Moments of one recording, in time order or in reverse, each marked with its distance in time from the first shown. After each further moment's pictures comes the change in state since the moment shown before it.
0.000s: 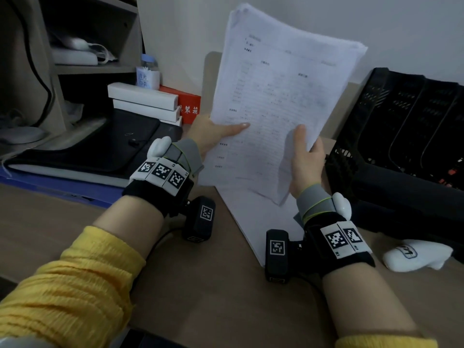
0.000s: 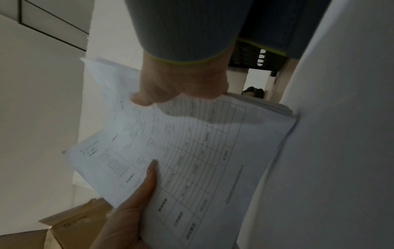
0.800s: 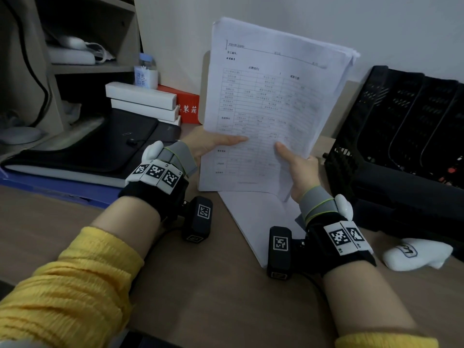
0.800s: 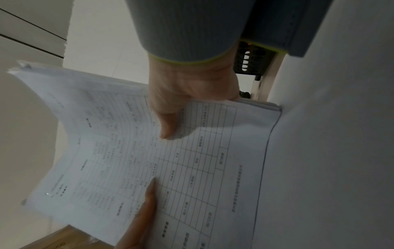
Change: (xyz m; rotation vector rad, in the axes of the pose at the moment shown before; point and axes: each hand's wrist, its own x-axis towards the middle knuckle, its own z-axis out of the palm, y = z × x) left_hand -0.002 -0.009 -0.005 -0.030 -0.150 -0.159; right_hand 0.003 0.013 -0.011 0.042 -0.063 0.237
